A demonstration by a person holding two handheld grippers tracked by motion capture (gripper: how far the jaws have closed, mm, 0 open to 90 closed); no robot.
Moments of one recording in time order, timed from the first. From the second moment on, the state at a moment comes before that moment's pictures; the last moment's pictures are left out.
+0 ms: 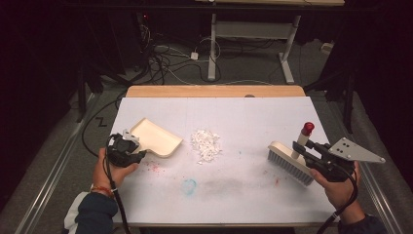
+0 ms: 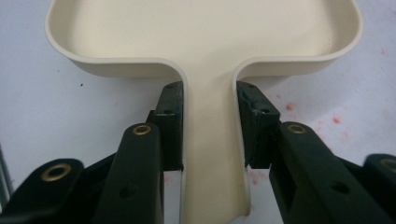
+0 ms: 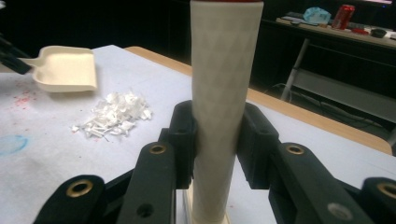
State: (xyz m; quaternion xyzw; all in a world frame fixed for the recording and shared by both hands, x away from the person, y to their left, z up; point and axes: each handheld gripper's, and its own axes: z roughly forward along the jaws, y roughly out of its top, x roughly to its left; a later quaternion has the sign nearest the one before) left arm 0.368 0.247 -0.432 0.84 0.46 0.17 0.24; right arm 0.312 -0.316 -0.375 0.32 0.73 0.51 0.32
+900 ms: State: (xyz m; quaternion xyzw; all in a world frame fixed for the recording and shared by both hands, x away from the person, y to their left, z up) left arm 0.305 0.220 -0.426 0.90 0.36 0.10 0.22; right arm 0.375 -0.283 -0.368 0.36 0.70 0.52 0.34
